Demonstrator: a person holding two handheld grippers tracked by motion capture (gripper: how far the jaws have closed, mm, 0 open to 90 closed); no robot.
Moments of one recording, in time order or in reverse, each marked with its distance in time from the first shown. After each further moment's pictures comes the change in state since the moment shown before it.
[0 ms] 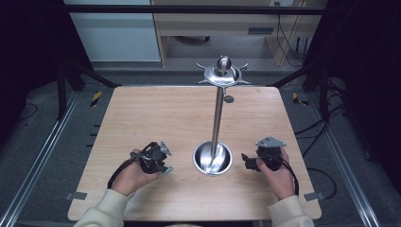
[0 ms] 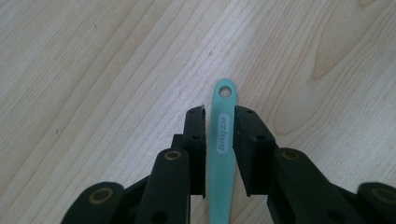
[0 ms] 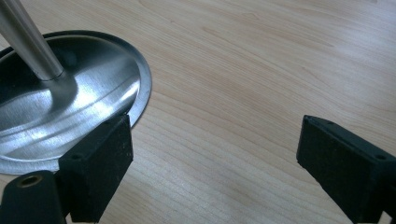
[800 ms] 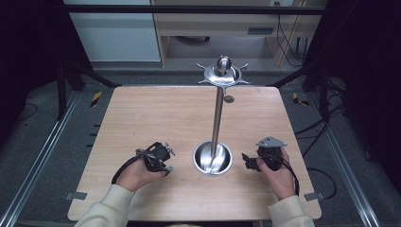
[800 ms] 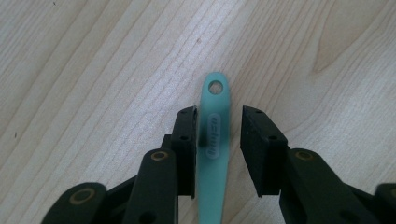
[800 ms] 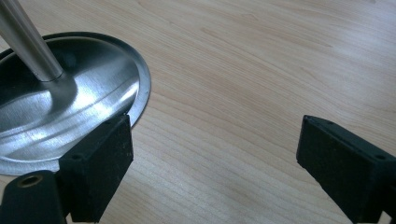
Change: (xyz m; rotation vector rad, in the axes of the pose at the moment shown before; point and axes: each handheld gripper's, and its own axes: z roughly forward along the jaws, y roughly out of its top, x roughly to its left) left arm 0.004 0.009 0.016 0.088 -0.079 -0.016; right arm -0.001 0.000 -0.001 -0.003 0.004 0.001
